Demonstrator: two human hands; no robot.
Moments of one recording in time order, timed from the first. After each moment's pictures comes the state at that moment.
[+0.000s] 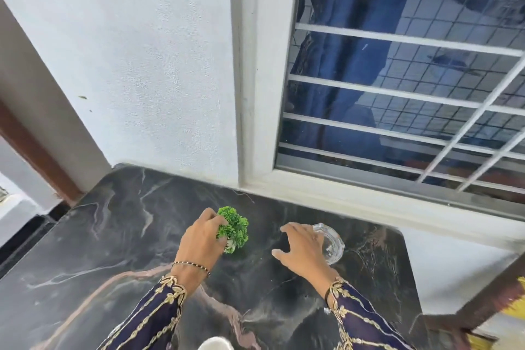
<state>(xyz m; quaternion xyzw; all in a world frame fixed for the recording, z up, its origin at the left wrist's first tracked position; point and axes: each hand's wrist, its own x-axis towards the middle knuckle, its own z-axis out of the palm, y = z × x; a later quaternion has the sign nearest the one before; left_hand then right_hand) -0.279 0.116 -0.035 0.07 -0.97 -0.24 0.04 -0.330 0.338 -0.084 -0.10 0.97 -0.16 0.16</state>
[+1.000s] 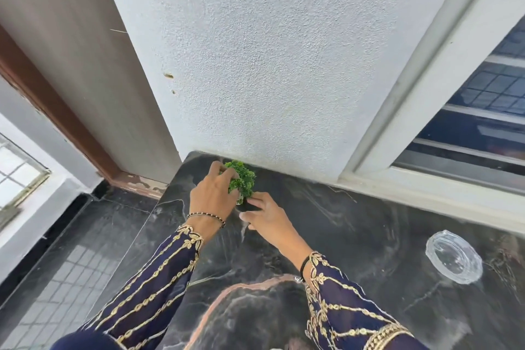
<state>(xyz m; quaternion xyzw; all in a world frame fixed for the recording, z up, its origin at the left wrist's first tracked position) -0.359 -0.138 -0.049 0.09 -0.97 -0.20 0.07 -0.370 0.004 -0.113 -0.01 0.79 -0.55 0.27</state>
